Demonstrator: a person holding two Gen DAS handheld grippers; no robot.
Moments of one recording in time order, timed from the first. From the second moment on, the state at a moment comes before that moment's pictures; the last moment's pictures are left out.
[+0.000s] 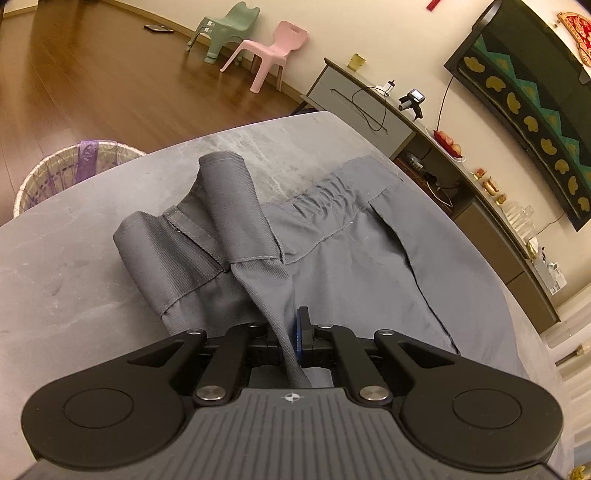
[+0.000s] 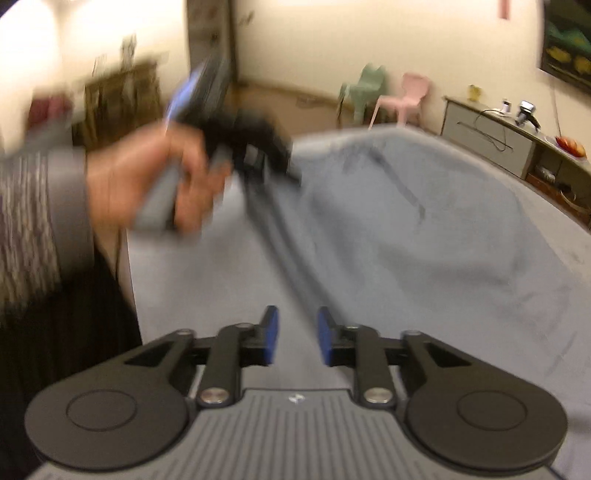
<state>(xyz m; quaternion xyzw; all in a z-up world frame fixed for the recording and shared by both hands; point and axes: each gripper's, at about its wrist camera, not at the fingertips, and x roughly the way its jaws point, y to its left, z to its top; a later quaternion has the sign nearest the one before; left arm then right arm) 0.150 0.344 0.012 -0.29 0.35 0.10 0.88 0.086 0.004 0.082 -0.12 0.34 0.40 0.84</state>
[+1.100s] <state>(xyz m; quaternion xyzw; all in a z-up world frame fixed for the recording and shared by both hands) 0.096 0.399 0.000 -0.47 0.30 0.10 0.82 0.154 0.182 0.049 -0.23 0.33 0.38 0.83</state>
